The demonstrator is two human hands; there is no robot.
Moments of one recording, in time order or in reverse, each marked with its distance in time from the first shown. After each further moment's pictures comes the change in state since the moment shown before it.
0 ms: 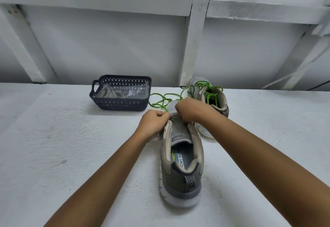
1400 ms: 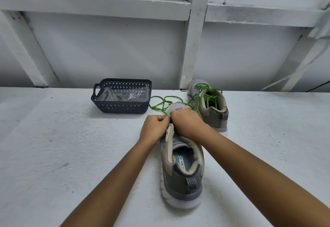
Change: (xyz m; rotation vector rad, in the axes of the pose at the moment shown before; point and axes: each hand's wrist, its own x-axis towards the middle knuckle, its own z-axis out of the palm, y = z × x) left_hand -0.004 -0.006 0.009 0.018 0.090 -0.020; right_hand -0.002 -0.013 0.037 -0.004 0.319 -0.088
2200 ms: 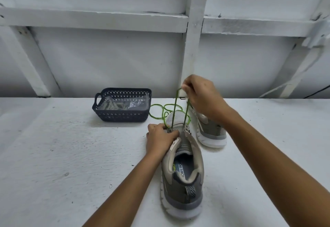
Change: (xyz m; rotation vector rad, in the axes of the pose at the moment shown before) left_hand -0.007 0.003 0.016 0.164 0.046 -0.039; right_hand -0.012 0.034 -0.079 0.513 0.547 0.027
